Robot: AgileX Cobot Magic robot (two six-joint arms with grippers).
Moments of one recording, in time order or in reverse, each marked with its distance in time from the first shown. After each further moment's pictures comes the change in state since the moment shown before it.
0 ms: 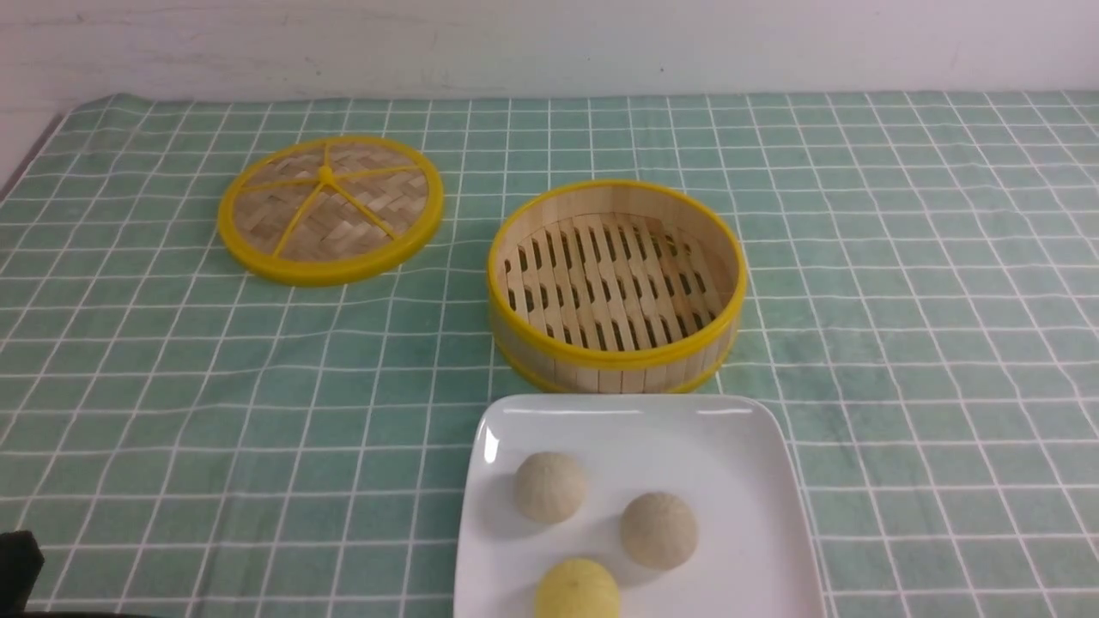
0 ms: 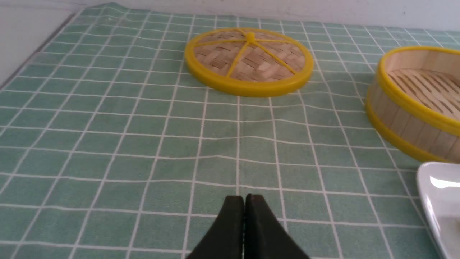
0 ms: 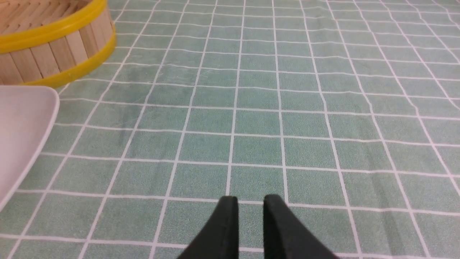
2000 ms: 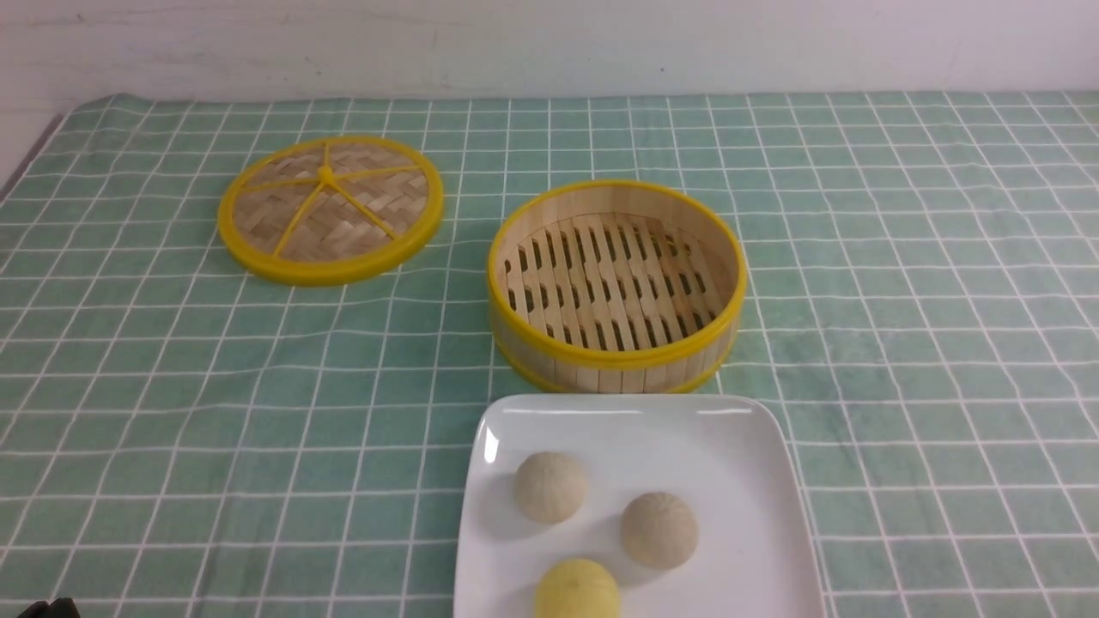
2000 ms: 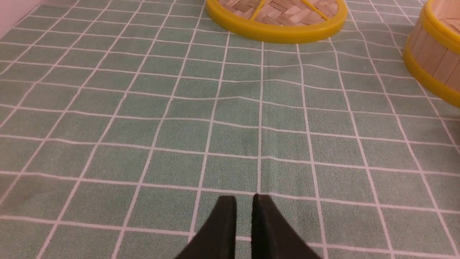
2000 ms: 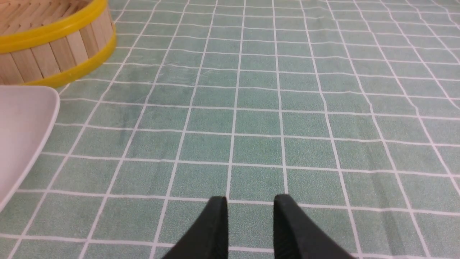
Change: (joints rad) right arm 0.000 0.000 0.000 0.000 0.000 0.000; left arm 0.037 -0.085 0.179 -0.001 -0.027 -0.001
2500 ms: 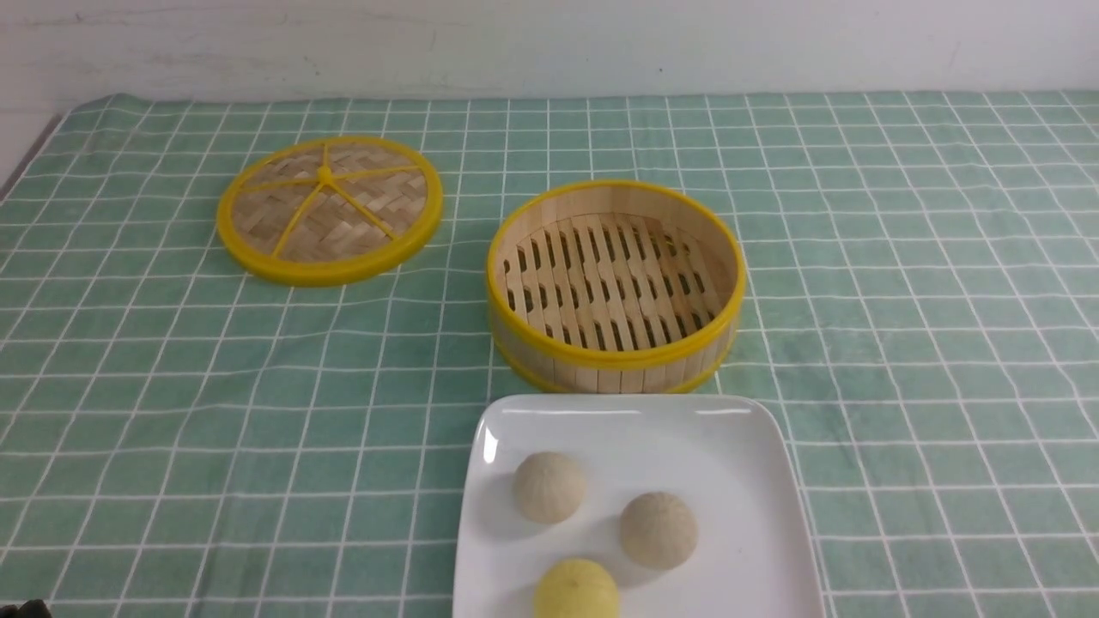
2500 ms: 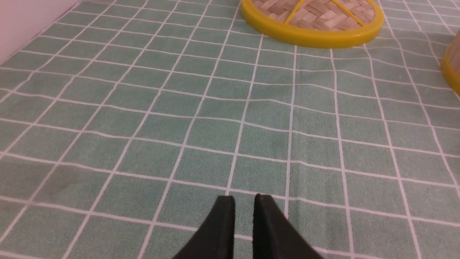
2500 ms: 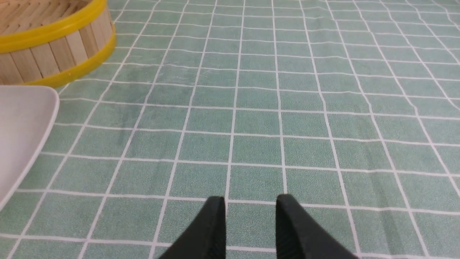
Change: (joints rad) right arm 0.000 0.000 0.000 0.000 0.000 0.000; left arm 0.069 0.000 -0.001 0.000 0.002 0.000
